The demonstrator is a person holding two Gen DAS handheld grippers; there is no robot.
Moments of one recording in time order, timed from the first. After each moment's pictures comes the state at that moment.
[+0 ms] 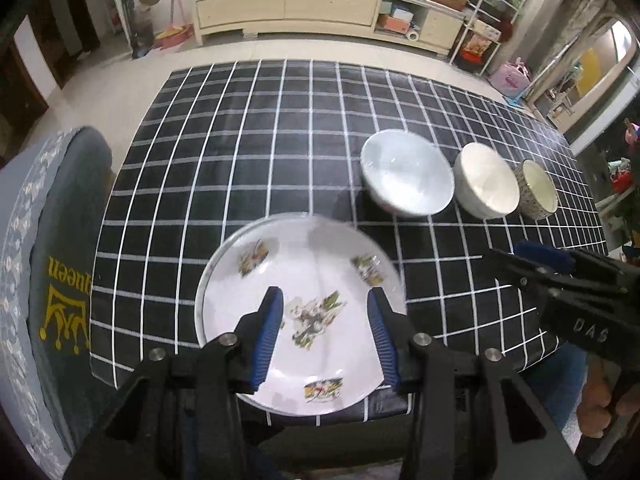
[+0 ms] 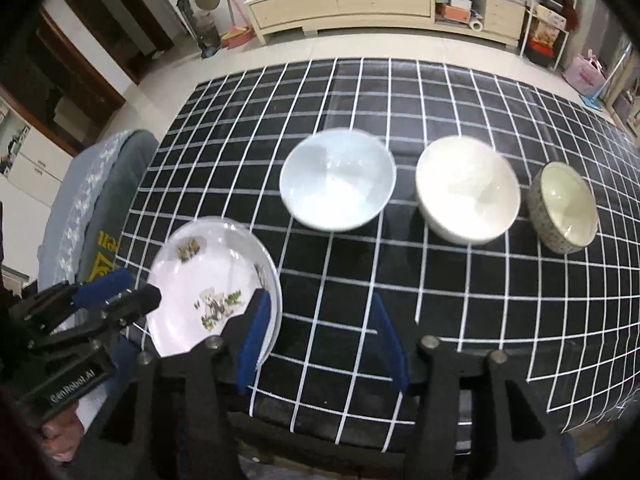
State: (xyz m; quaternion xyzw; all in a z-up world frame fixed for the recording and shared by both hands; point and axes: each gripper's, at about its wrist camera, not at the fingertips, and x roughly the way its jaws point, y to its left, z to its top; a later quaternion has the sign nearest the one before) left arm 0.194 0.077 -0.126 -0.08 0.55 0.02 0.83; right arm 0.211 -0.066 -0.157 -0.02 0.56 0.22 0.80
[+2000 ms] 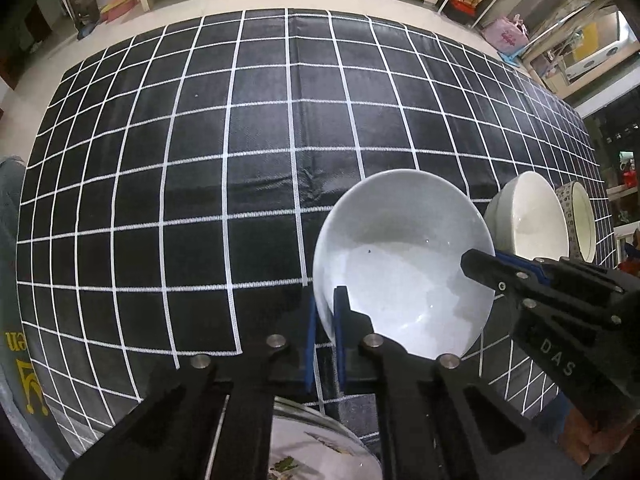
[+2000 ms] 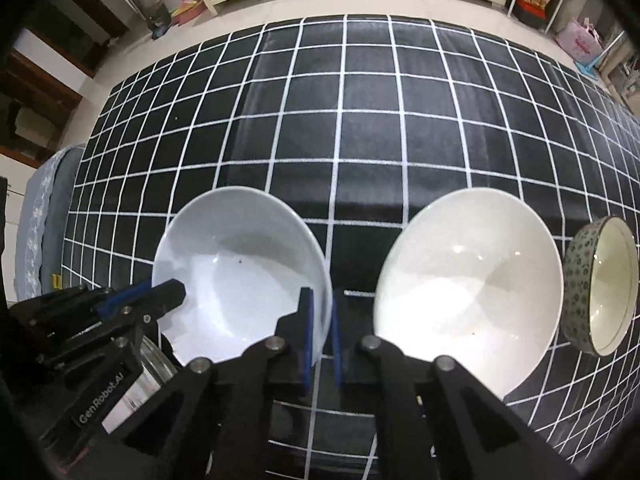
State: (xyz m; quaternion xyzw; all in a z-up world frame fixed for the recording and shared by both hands) left arm 0.357 0.052 -0.213 -0.08 0.64 -0.04 0.76; right arm 0.351 -0.063 -0.237 -0.03 0.63 0.17 0.76
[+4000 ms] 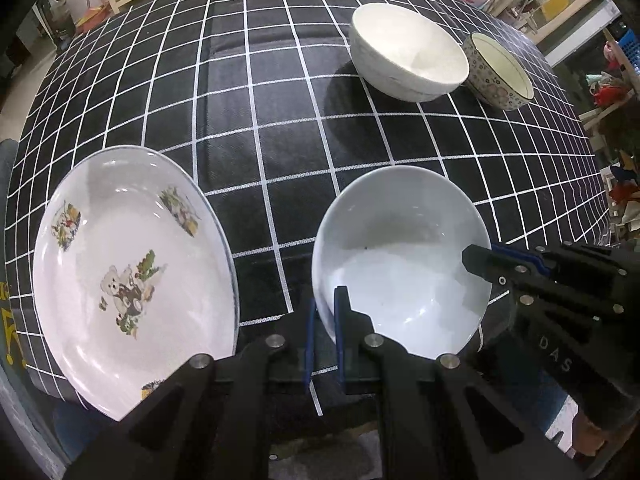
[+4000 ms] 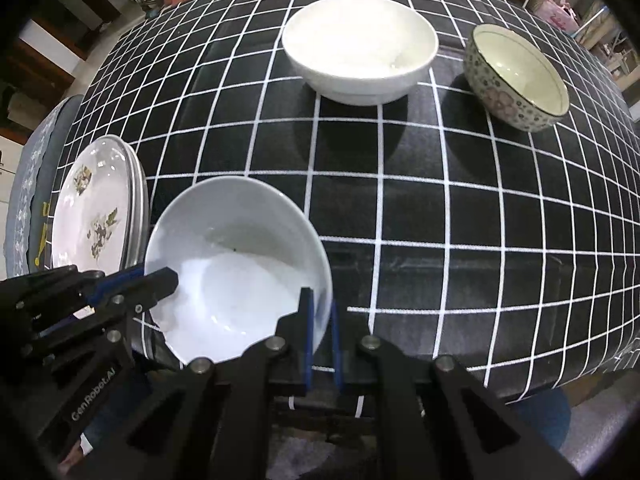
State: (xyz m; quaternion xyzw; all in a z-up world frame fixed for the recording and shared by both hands) left arm 0.202 -0.060 -0.216 -0.04 0.65 -0.08 0.75; right arm 0.194 -0.201 -0.225 -0.05 0.64 0.15 0.75
